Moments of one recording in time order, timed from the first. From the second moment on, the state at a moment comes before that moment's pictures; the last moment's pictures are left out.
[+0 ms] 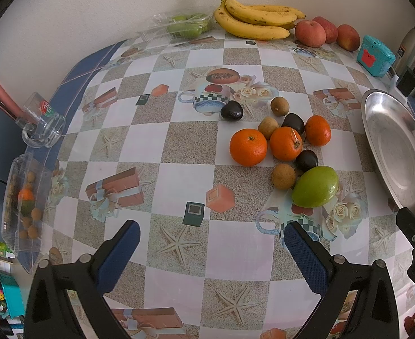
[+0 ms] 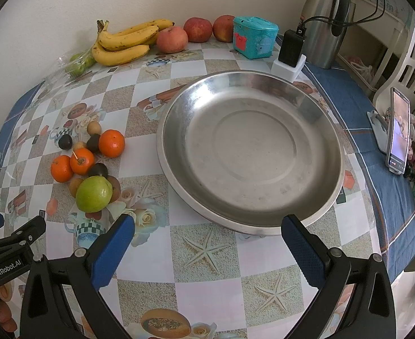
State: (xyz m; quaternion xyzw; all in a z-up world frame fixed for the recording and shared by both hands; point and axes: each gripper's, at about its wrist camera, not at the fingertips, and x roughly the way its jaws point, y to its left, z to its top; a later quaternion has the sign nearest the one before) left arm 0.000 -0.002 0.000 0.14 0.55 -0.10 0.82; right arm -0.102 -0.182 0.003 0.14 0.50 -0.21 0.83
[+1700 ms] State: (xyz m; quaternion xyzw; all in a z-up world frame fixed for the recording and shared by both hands) left arm 0.063 0.001 0.003 0.10 0.56 -0.08 0.82; right arm -0.024 -0.133 -0.012 0.15 0.55 -0.08 0.82
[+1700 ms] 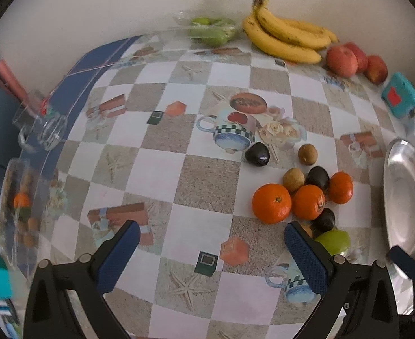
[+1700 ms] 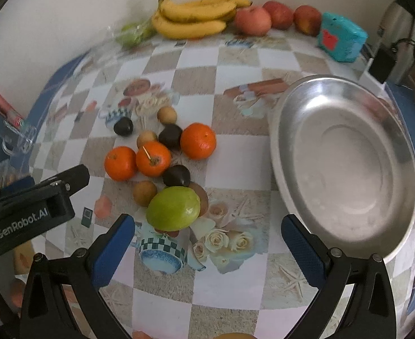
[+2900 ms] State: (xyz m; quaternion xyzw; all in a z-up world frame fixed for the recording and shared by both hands) left arm 0.095 0.025 -0.032 0.01 0.63 -0.05 0.77; right arm 0.007 -0.097 -0.048 0.04 0.60 -0.01 0.80
